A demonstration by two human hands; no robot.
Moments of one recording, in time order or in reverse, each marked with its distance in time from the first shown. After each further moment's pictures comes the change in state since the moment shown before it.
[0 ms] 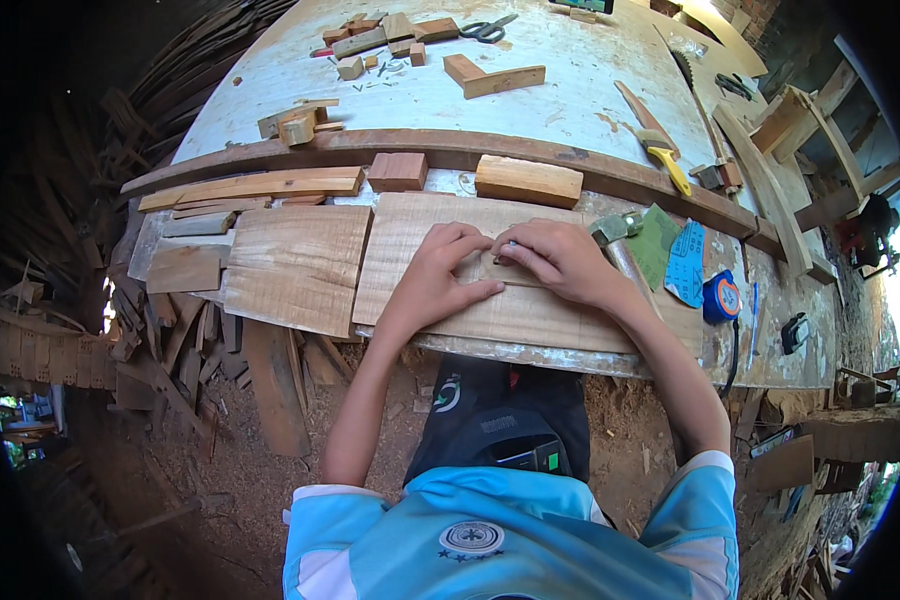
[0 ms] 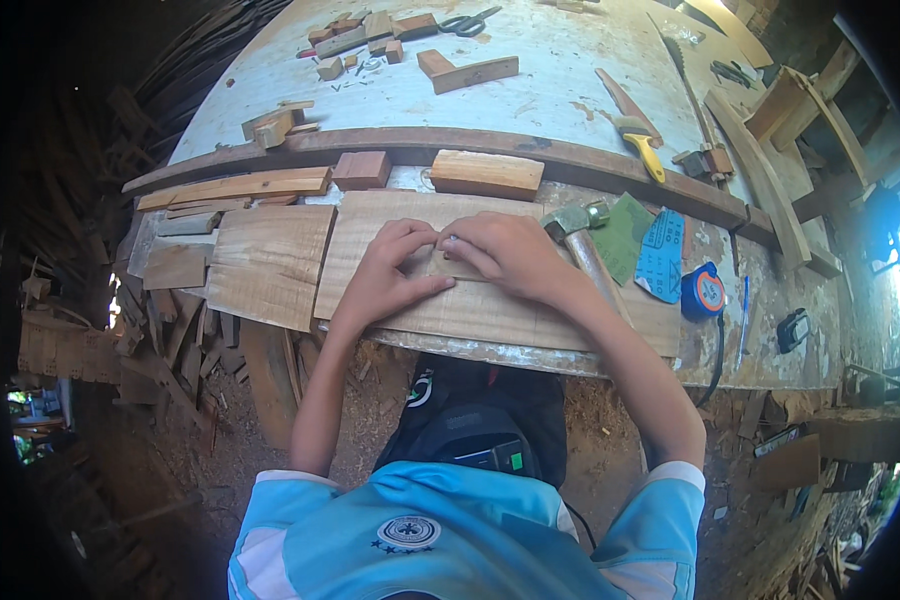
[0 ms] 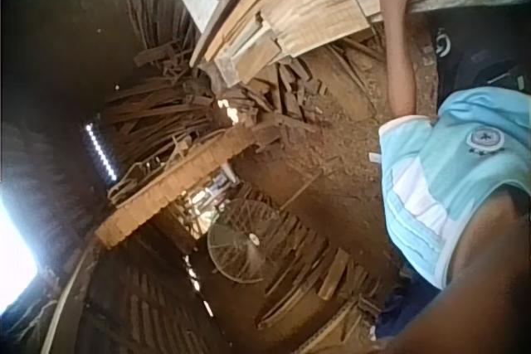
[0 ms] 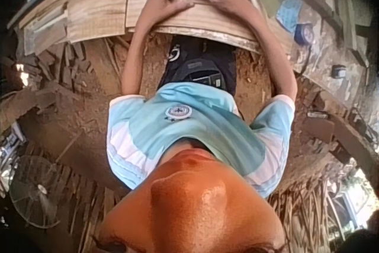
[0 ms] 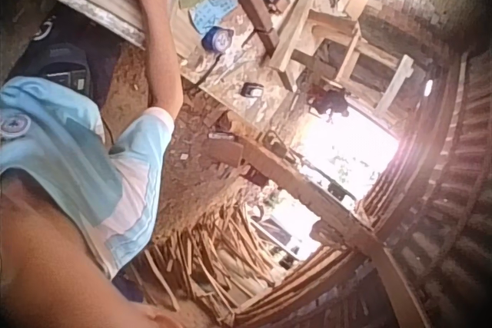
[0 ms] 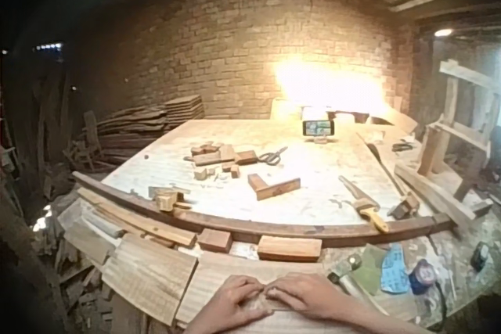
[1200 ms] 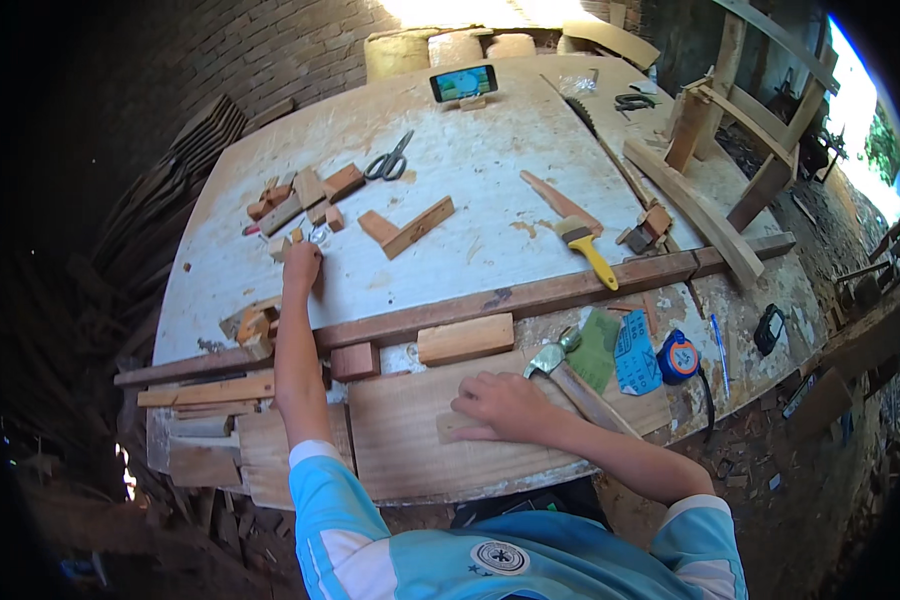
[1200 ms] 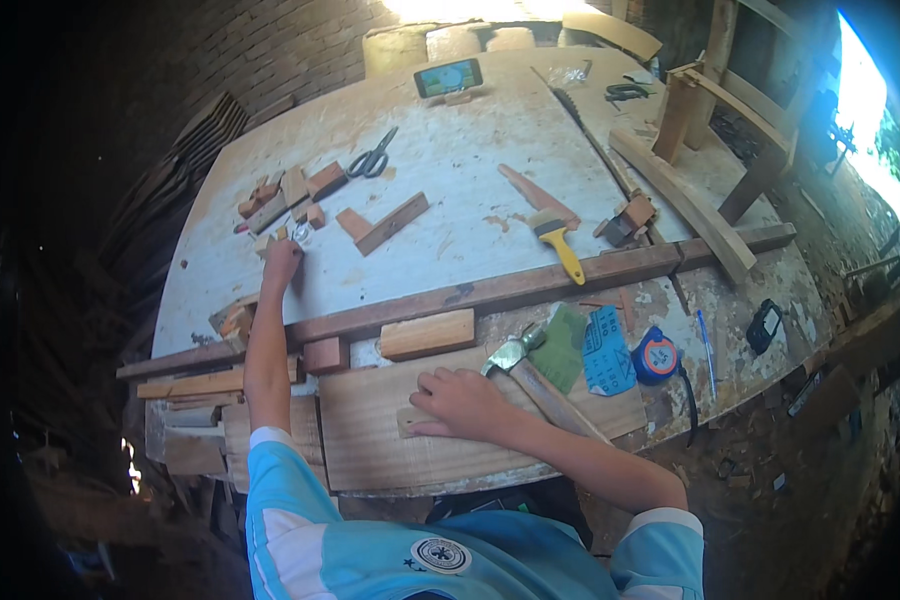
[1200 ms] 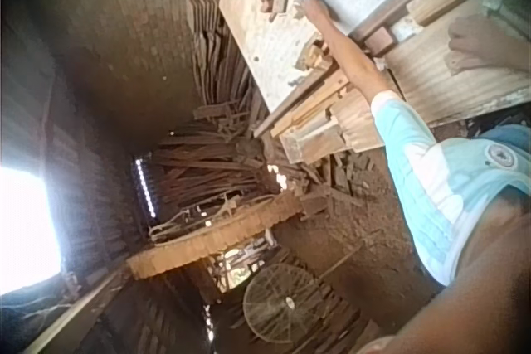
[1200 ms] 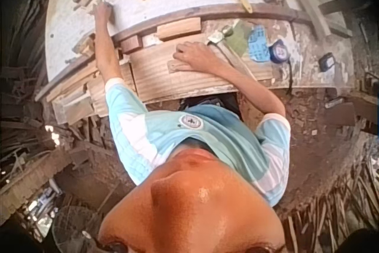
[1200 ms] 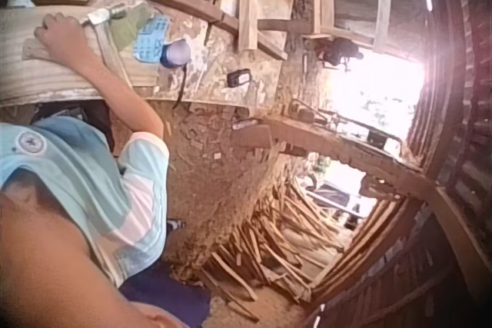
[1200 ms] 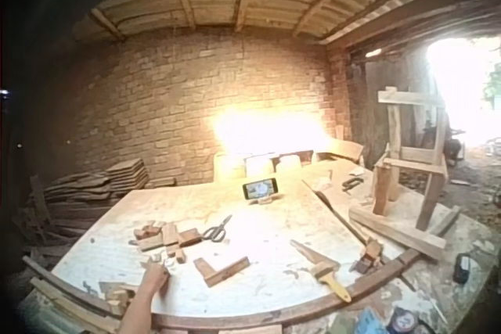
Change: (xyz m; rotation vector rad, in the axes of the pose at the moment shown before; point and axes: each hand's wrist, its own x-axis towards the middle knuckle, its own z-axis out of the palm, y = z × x) left_hand 0.256 -0.275 -0.113 0.749 0.002 -0.152; right_hand 0.004 0.008 0.012 -0.378 0.107 -0.056
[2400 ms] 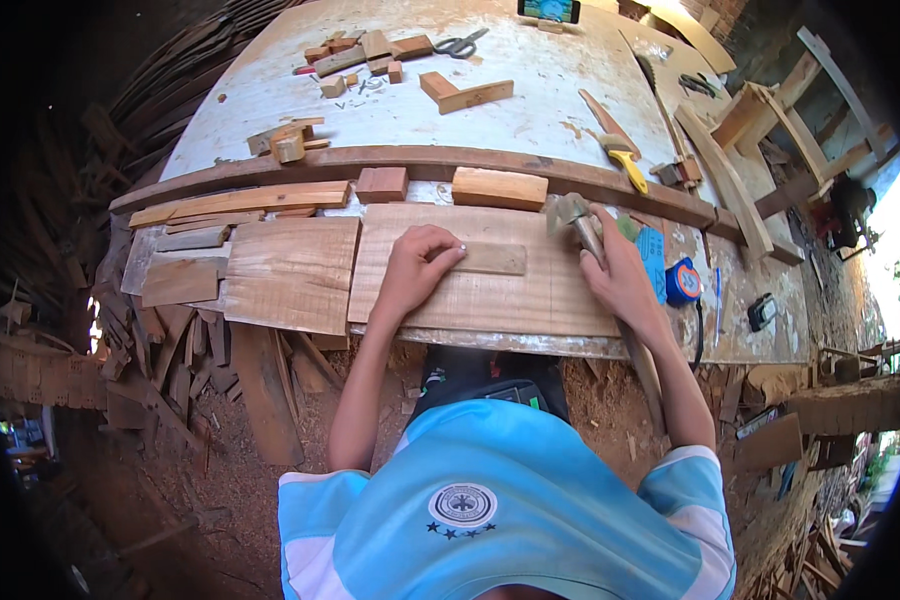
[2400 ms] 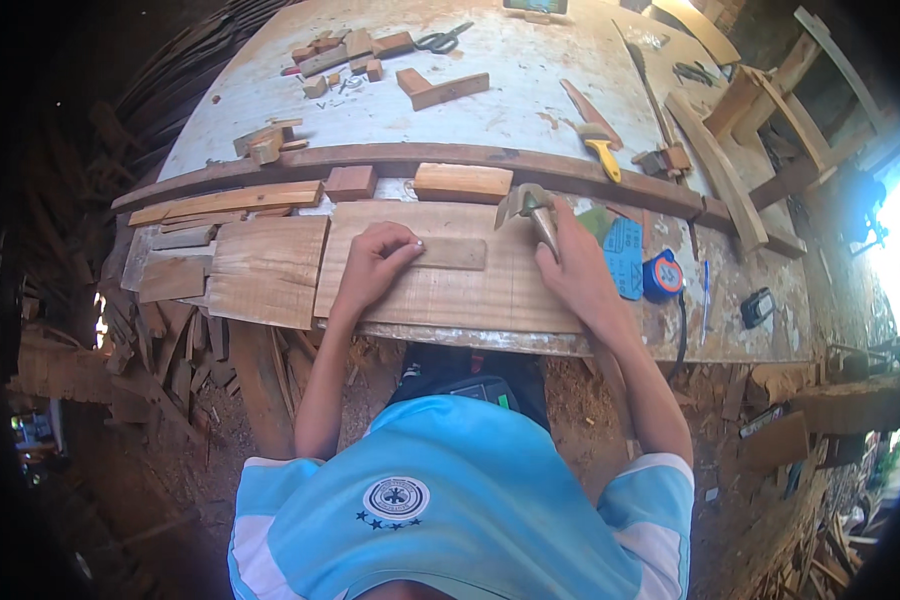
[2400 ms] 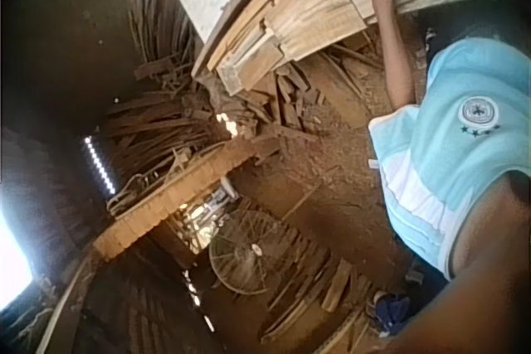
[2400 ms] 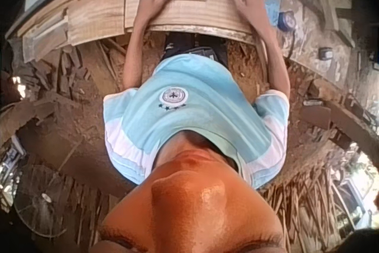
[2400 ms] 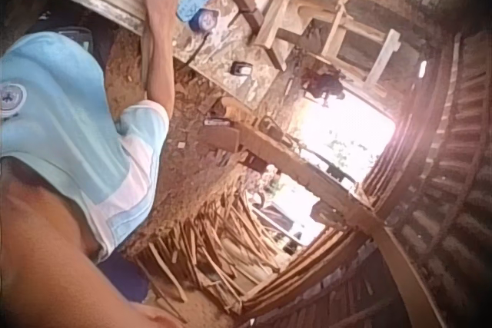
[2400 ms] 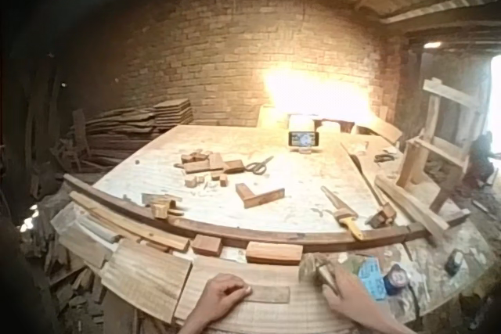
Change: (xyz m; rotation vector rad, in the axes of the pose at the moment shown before) left_hand -0.292 0.235 -0.085 -0.956 0.048 -0.008; right_hand -0.064 -0.010 -0.084 0.129 0.041 0.585
